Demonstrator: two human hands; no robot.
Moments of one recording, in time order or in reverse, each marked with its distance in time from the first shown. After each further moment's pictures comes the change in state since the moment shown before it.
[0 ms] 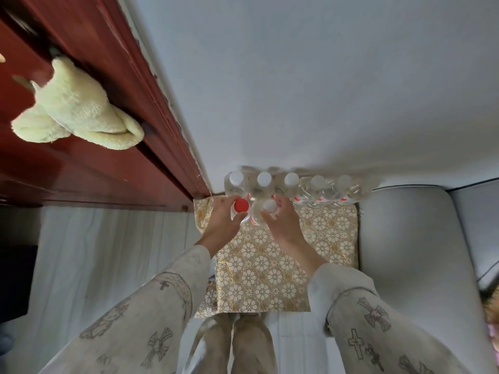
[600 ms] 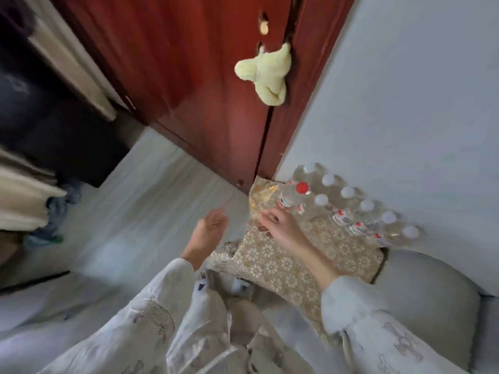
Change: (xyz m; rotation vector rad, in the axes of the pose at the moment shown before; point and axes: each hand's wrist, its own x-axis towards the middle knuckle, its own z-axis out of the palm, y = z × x) left_hand -0.233 -0.059 -0.019 -0.566 0.496 -0.329; right_hand -0.157 -0.063 0.019 -0.355 -0.719 -0.252
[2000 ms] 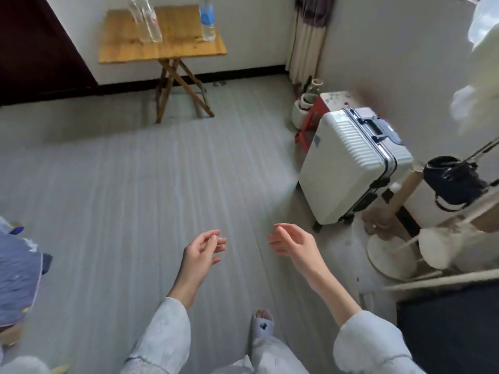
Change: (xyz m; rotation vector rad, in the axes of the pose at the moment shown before) left_hand -0.751 -0.580 -0.343 -1.363 2.175 -0.358; right_hand -0.541 -0.099 0.952 -0.777 -1.691 -0.628
